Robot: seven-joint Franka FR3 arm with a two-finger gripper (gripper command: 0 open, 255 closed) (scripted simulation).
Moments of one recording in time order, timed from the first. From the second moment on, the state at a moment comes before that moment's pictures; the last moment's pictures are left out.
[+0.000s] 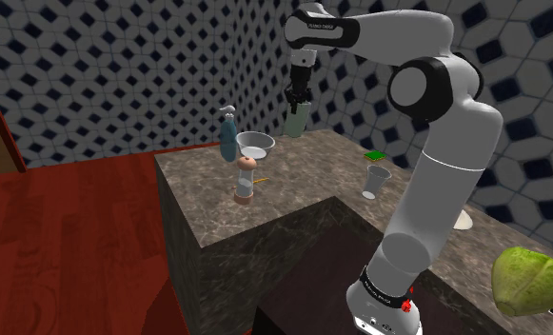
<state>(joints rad) -0.06 0.09 -0.30 -1.54 0.00 1.58 -0.26</state>
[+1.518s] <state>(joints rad) -0.34 0.12 -0.55 -1.68 0.01 1.75 -0.78</state>
